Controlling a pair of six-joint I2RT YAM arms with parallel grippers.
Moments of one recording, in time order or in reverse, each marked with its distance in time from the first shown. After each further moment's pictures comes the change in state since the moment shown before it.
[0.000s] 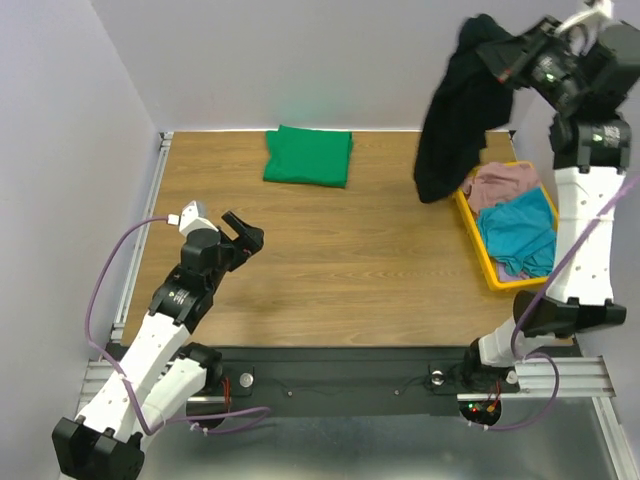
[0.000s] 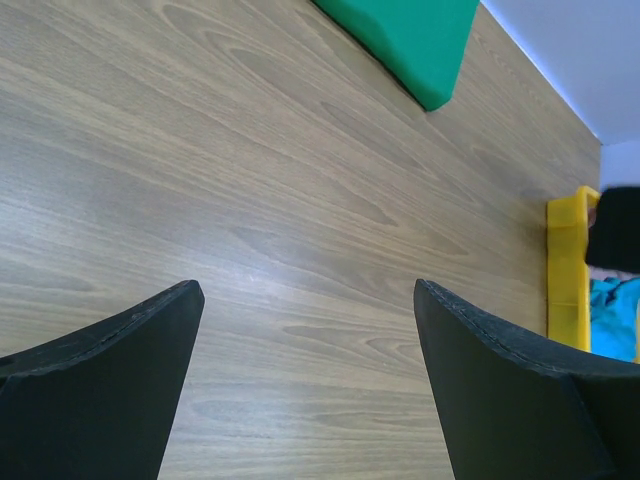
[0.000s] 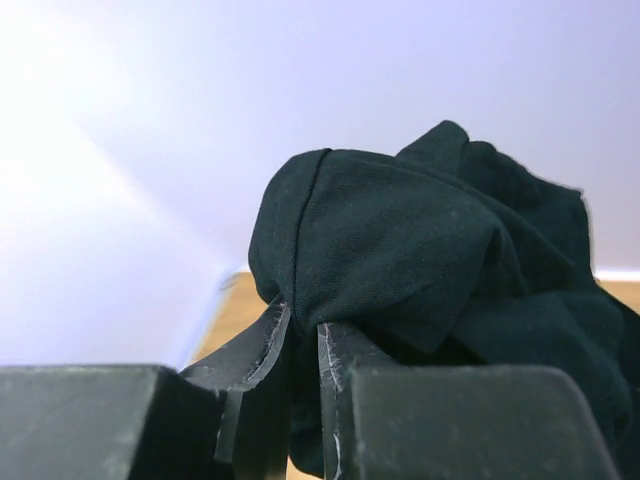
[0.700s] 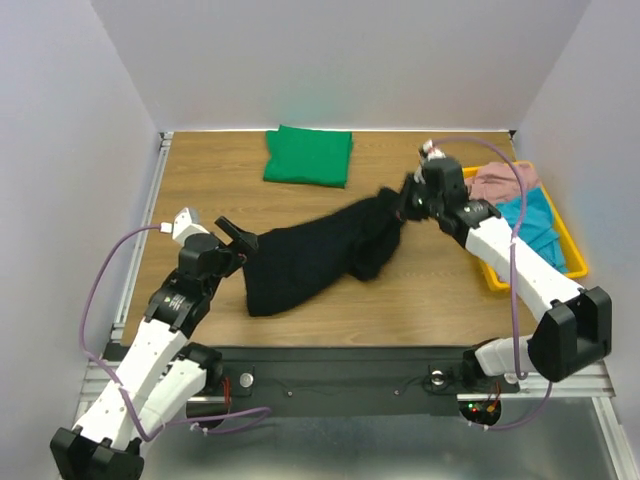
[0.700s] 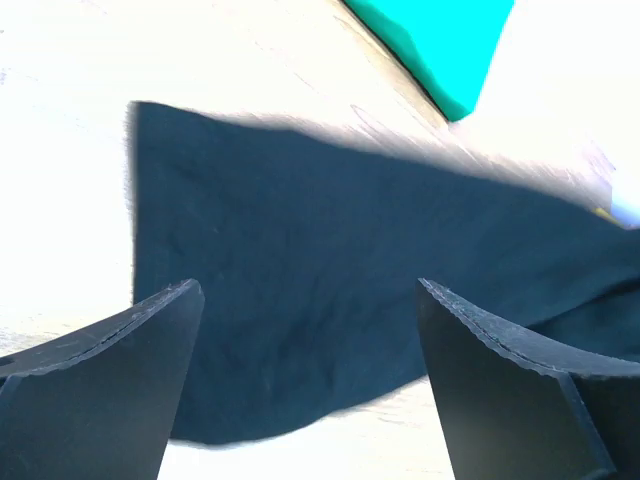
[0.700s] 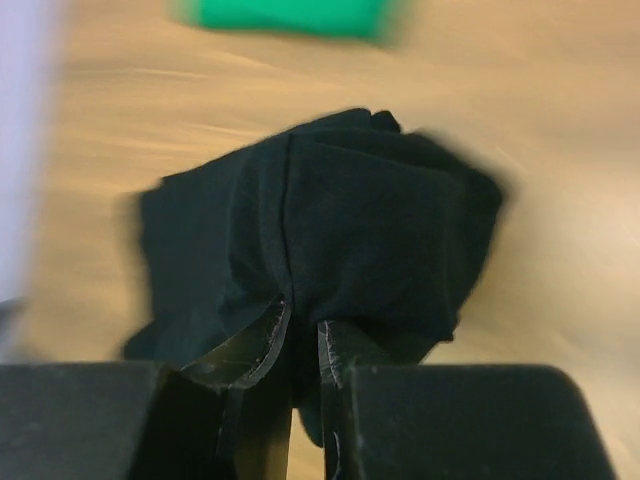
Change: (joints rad) left arm 0.000 -0.072 0.002 -0.103 -0.055 -0.048; right arm 0.536 -0.148 -0.882 0.125 0.300 -0.039
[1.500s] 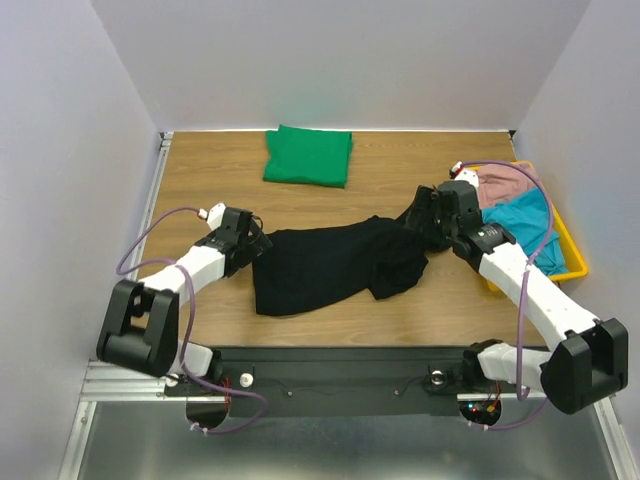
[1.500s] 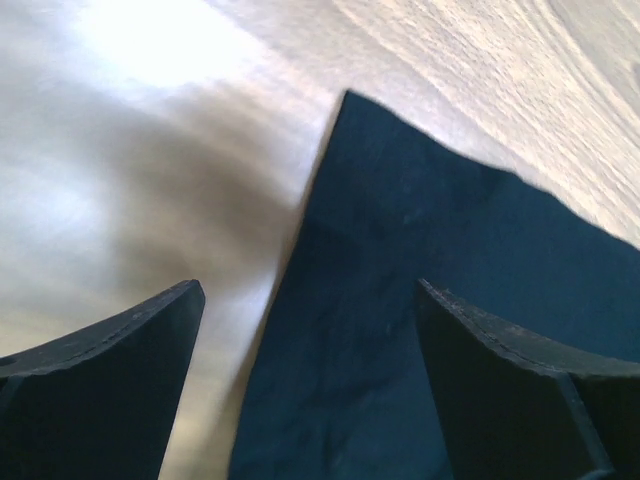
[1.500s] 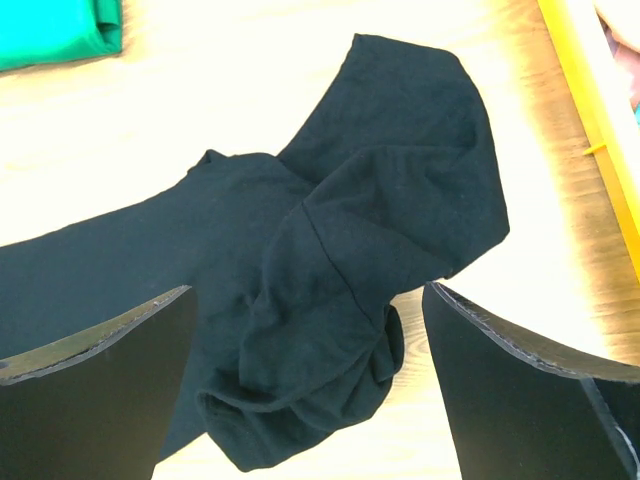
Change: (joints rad) left arm 0.064 0.705 0.073 0.179 0.006 0.035; right arm -0.040 -0.212 -0.350 -0.022 0.465 0.010
